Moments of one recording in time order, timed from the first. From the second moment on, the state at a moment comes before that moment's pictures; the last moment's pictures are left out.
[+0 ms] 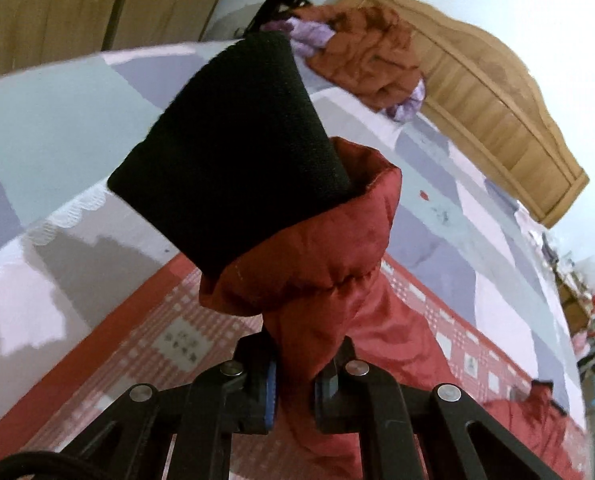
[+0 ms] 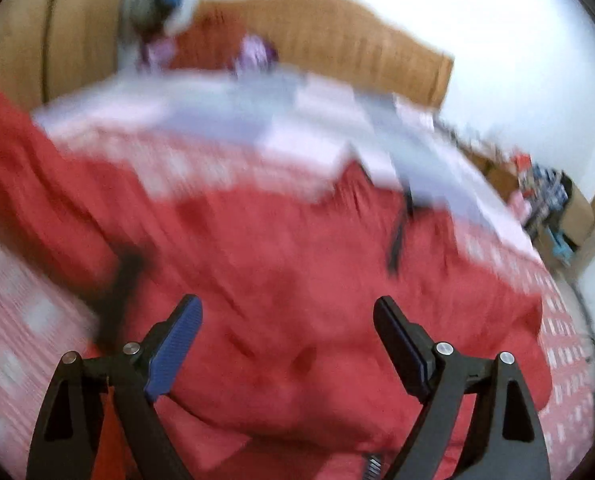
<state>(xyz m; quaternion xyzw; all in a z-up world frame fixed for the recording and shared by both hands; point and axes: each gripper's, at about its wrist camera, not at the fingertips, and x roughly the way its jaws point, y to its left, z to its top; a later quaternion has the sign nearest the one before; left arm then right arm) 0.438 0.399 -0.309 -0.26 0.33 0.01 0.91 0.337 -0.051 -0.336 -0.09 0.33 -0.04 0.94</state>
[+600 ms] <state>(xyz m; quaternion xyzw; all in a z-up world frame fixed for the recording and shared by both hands) 0.371 0.333 -0.259 -0.18 0.29 -0.06 0.94 0.485 0.037 -0.406 -0.08 0.53 0.07 0.84</state>
